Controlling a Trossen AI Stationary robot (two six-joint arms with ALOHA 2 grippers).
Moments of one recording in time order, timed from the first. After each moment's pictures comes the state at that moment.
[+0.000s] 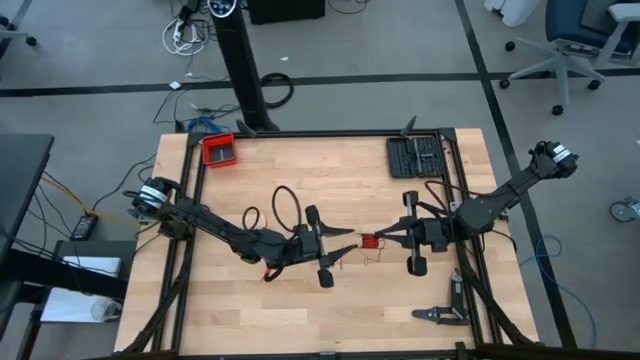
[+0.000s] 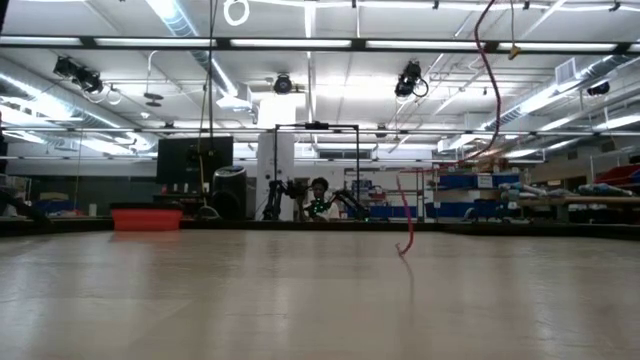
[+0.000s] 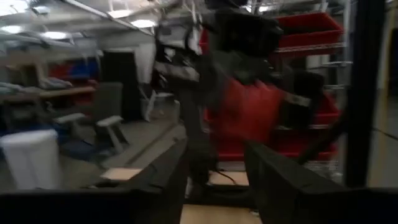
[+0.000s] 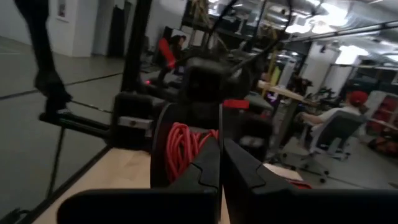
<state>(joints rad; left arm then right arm) -0.37 1.77 1.09 0.94 -0.57 0.17 0.56 0.97 0.66 0.43 0.49 -0.32</state>
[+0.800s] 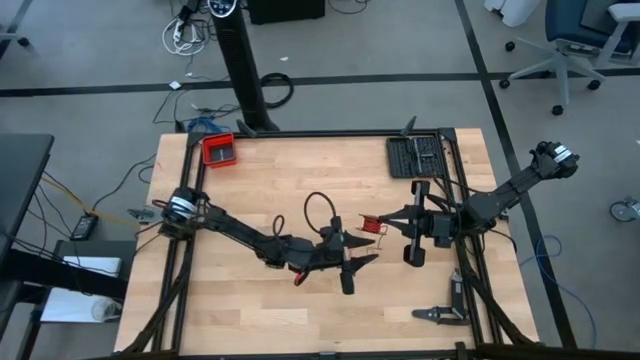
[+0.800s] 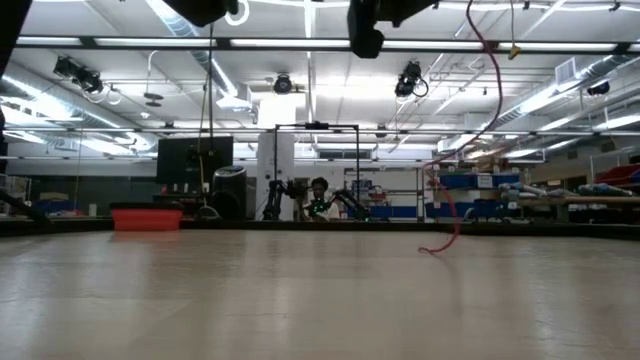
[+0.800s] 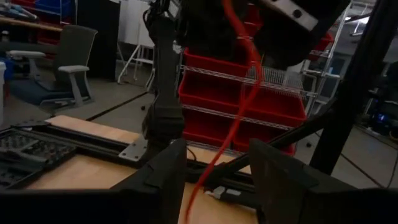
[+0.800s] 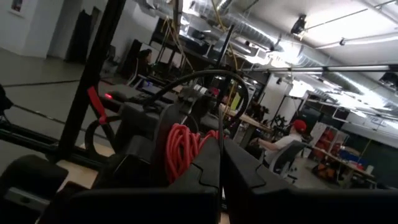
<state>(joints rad) -0.33 2.00 1.25 0.91 -0.48 -0.16 0.55 0.95 0.65 0.58 0.57 -0.55</state>
